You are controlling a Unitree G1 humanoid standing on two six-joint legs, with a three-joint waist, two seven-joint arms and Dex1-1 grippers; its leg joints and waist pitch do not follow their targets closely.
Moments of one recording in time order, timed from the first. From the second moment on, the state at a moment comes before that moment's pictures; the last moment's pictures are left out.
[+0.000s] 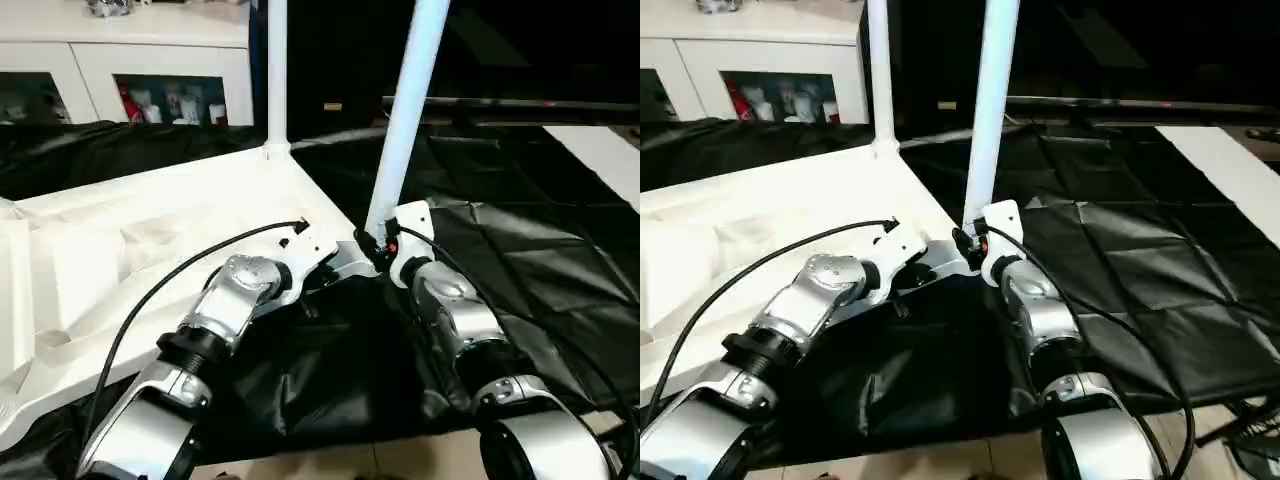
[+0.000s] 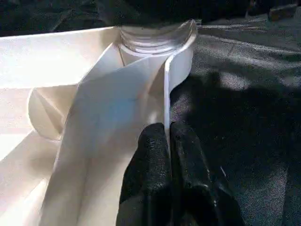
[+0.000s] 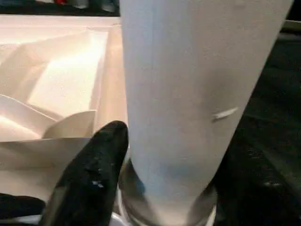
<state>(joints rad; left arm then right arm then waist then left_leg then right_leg) -0.65 0.16 -0.30 0.64 0.13 0.27 -0.71 -0.63 -0.04 0.01 0.86 0.09 -0.01 0.35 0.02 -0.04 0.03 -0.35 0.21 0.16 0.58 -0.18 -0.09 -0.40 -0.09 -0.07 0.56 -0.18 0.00</state>
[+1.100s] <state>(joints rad) -0.58 0.38 -0.32 0.53 0.01 0.15 -1.22 -0.53 -0.37 0.16 0.64 0.16 0.04 1.20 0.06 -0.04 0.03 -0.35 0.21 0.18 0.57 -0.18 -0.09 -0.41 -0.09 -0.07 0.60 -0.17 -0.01</state>
